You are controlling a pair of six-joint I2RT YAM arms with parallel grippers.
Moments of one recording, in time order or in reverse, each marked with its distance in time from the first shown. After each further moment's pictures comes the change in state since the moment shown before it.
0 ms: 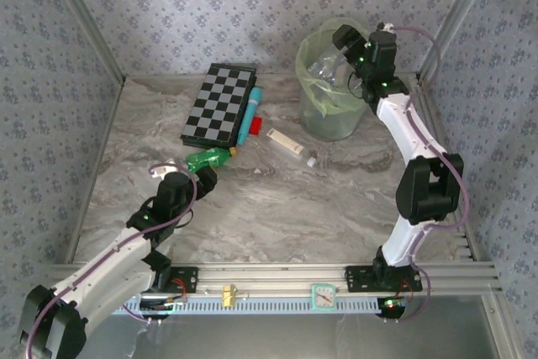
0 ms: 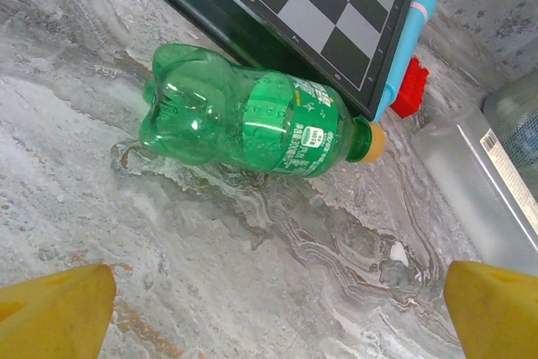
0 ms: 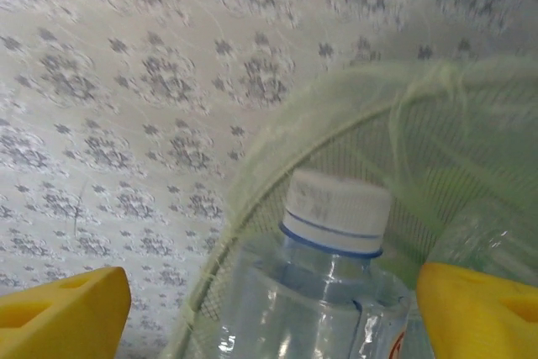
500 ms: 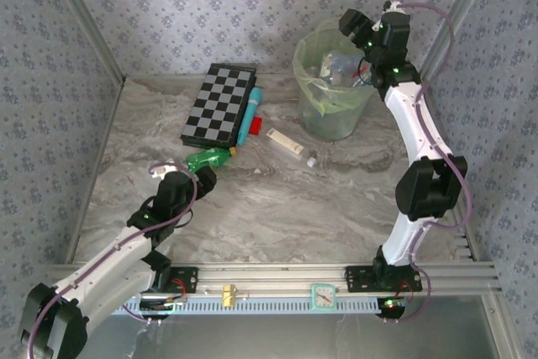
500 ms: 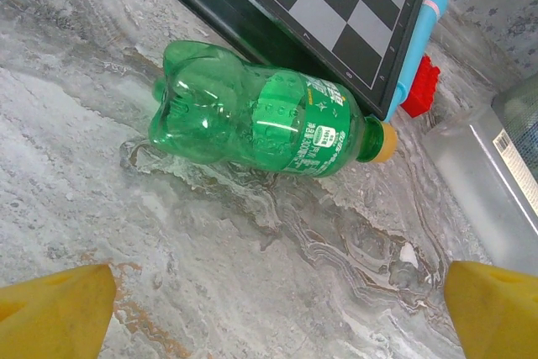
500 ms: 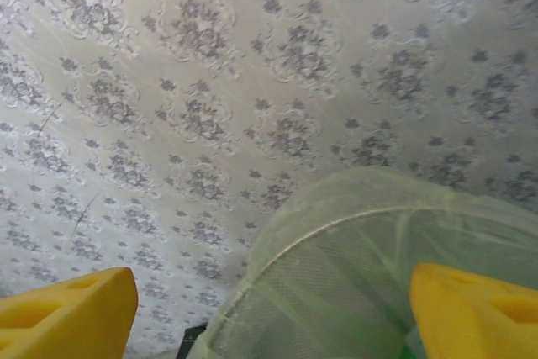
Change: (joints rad) left arm 0.012 0.015 0.000 0.000 0.003 0.000; right arm -0.023 0.073 0.245 -0.158 -0.056 -0.188
